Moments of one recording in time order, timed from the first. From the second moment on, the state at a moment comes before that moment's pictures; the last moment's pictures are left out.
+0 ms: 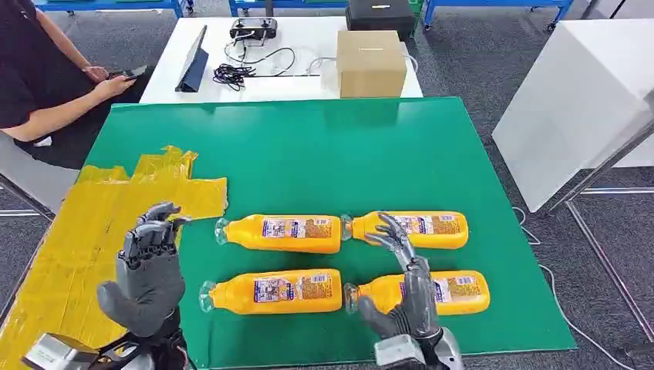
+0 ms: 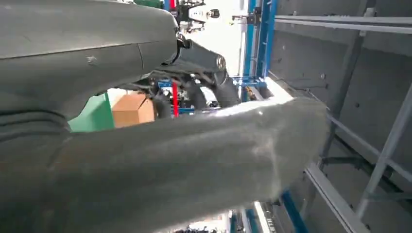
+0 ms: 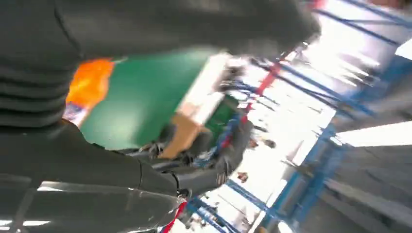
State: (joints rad) left arm 0.13 -0.14 -0.23 -1.82 0.01 0.02 -0.70; right arm 0.18 0.02 0.39 -1.80 0.56 -0.32 -0.39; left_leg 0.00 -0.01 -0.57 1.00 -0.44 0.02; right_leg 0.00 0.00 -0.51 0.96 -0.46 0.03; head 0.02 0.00
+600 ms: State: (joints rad) left arm 0.10 -0.16 -0.21 -1.76 0.02 -0.03 -0.70; right arm 0.02 0.01 0.51 -1.59 0.74 -0.23 -0.20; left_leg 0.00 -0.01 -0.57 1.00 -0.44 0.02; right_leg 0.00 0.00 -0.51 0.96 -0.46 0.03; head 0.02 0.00
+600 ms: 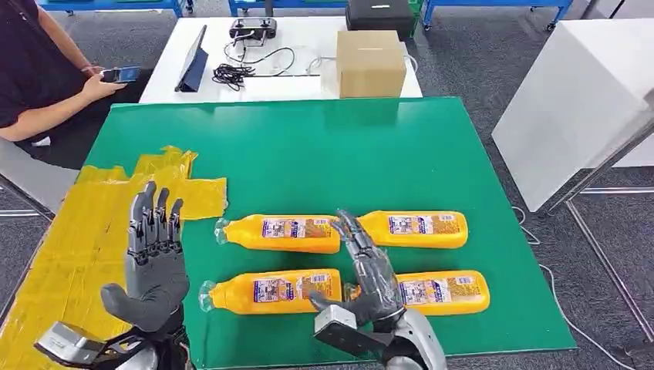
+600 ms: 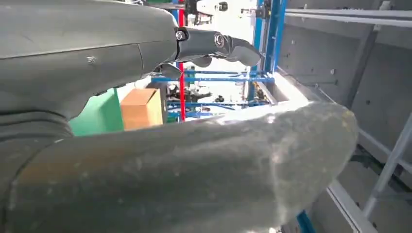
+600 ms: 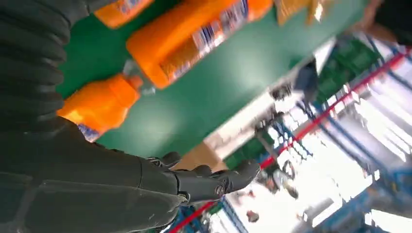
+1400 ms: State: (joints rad) left arm 0.05 -0.17 -0.20 -1.69 0.05 -0.06 -0.70; right arm -0.27 0.06 0.77 -1.18 0.68 -0.02 -0.13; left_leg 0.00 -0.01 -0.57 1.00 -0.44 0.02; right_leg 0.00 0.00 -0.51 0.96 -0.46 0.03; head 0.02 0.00
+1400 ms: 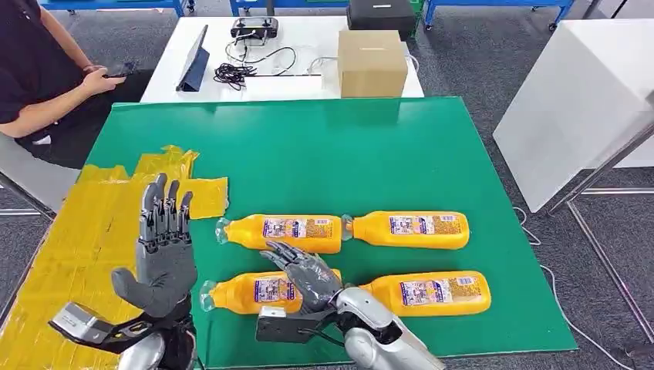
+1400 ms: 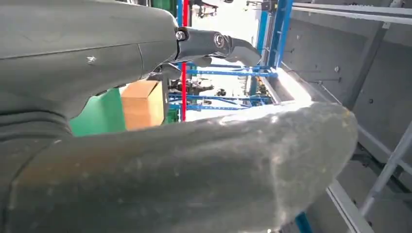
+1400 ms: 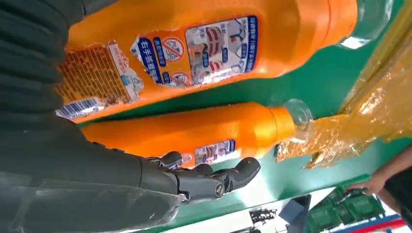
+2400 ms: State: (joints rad) left arm 0.08 -0.18 -0.13 -1.70 0.06 0.00 -0.70; right arm -0.32 -0.08 0.96 -1.28 0.72 0.15 0.19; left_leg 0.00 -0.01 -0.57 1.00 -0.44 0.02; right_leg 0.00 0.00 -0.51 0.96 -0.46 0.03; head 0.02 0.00
